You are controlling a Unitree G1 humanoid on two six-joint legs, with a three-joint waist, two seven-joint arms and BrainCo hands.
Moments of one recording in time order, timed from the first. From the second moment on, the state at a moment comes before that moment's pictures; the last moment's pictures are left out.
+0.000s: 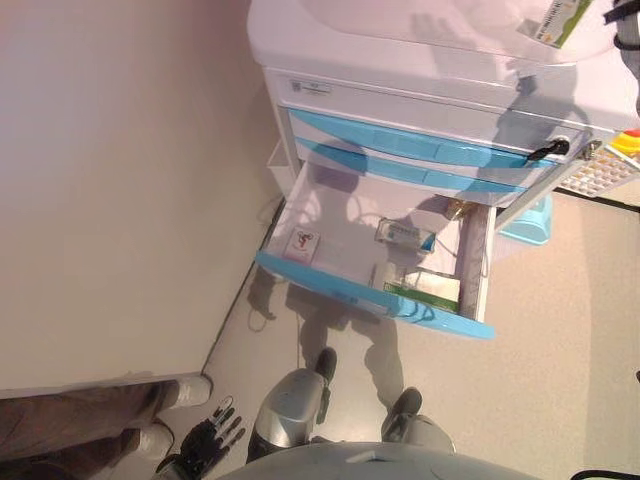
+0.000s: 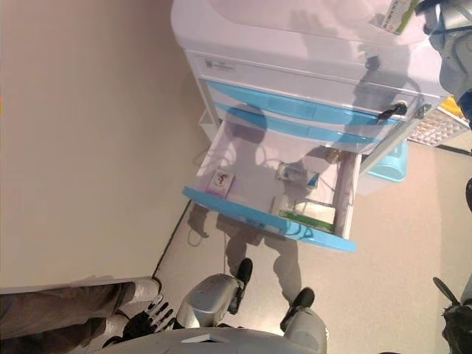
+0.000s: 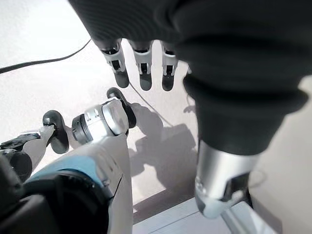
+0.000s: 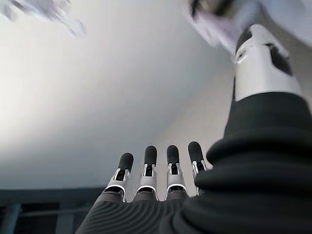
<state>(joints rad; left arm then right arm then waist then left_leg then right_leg) 0.13 0.27 0.08 1.11 -0.84 0.12 -0.43 -1.58 -1.08 1.02 0.61 -0.76 0.09 -0.68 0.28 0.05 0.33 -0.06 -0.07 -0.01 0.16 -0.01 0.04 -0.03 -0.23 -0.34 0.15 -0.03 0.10</state>
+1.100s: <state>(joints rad) -0.03 0.39 -0.36 0.80 -0.25 0.00 -0.19 -0.41 -1.08 0.37 -0.46 0.26 0.22 0.56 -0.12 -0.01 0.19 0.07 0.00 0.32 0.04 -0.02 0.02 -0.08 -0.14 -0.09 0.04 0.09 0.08</state>
